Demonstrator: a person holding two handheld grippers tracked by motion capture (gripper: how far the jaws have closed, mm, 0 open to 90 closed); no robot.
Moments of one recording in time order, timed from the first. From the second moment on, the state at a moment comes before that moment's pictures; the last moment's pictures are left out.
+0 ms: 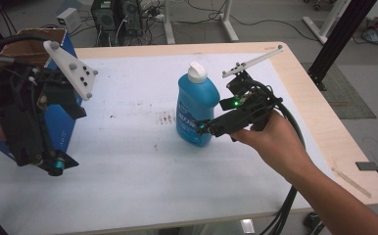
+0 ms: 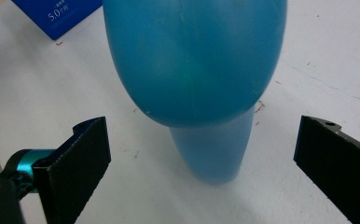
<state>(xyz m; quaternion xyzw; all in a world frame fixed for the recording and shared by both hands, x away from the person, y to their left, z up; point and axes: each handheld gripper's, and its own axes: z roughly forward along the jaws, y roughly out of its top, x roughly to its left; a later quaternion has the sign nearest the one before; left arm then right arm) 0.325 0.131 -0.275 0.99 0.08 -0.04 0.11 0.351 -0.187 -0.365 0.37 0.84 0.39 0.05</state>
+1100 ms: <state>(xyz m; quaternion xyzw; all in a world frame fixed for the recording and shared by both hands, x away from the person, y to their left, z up) 0.327 0.134 -0.278 0.99 0.08 -0.05 0.11 0.358 -0.167 -0.395 0.37 0.81 0.45 0.08</state>
